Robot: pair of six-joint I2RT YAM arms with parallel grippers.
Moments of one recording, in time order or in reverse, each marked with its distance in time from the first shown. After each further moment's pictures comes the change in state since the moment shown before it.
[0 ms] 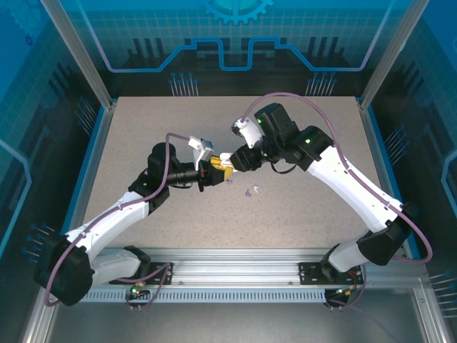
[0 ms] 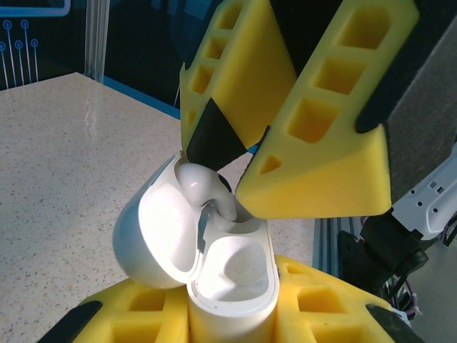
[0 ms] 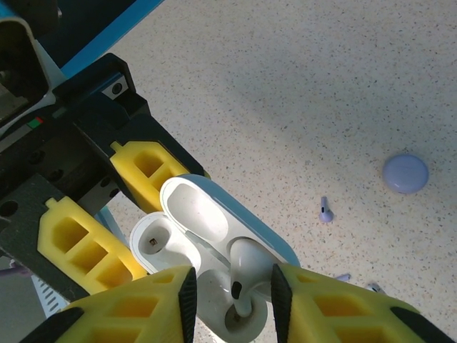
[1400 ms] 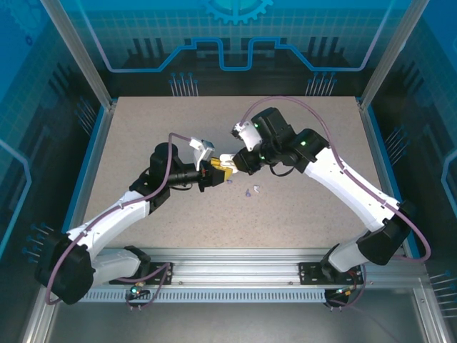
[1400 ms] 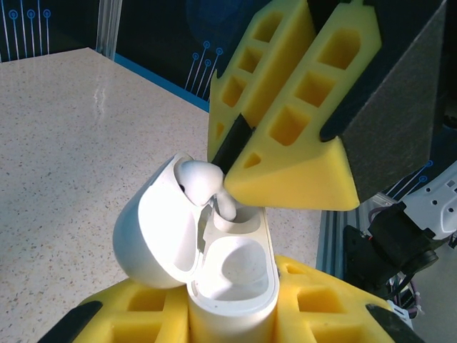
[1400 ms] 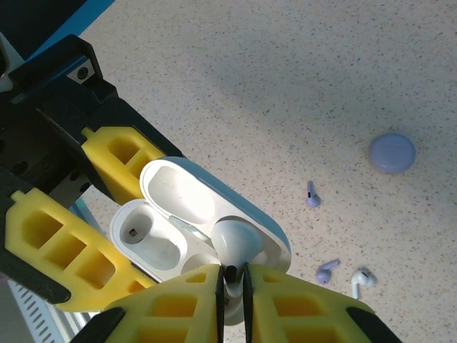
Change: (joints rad) left arm 0.000 0.013 0.000 -0.051 -0.031 -0.010; right arm 0.005 0.000 -0.053 0.019 0.049 0.027
